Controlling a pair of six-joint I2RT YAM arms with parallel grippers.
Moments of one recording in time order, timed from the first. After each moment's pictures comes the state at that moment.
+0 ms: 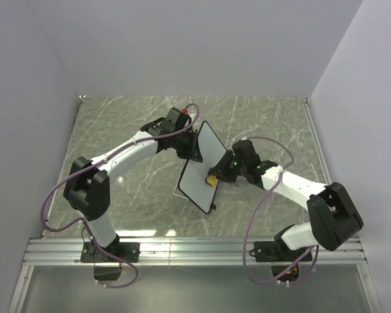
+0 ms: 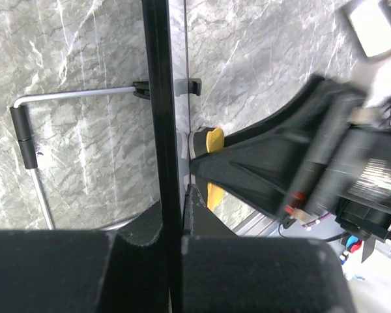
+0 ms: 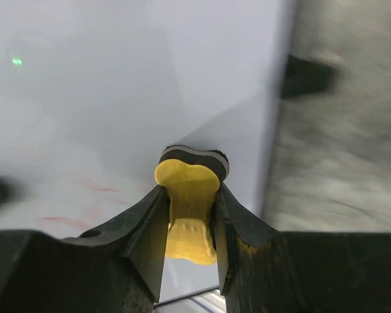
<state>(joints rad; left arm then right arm) -0.65 1.75 1.40 -0.56 0.35 -0.54 0.54 1.39 0.68 -0.11 -0.20 1.07</state>
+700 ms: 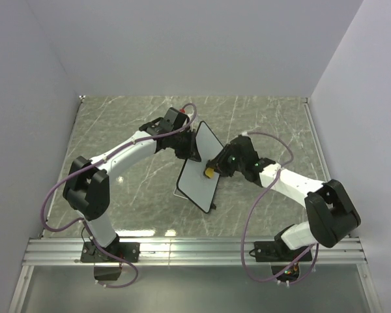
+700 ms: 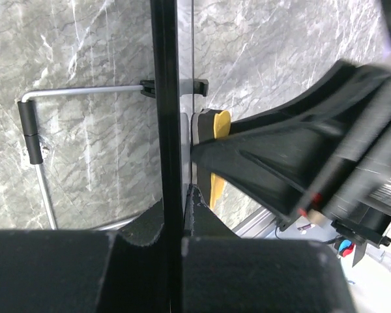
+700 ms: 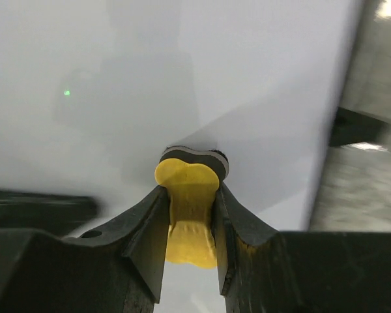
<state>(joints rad) -0.63 1.75 1.39 -0.57 0.35 -0.57 0.56 1.44 0.82 -0.07 -0.16 1.11</state>
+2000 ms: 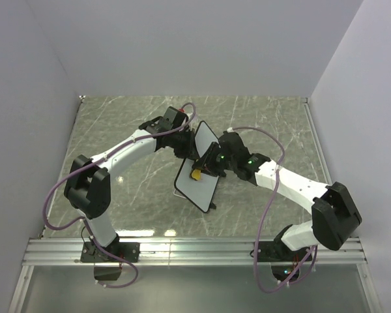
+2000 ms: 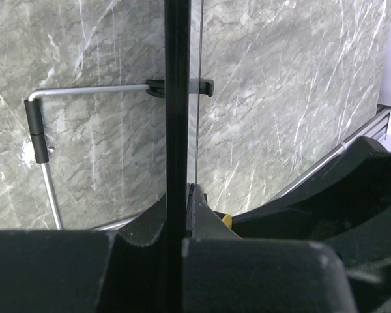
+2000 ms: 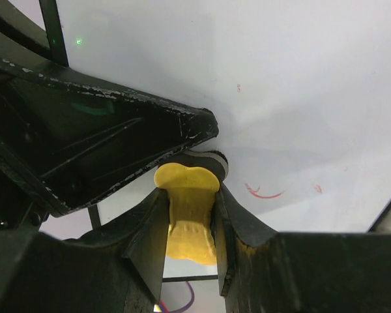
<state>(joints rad) -0.61 1.77 1.40 -0.58 0.36 -0.55 0.70 1.42 0.95 -0.22 -0.16 1.13</state>
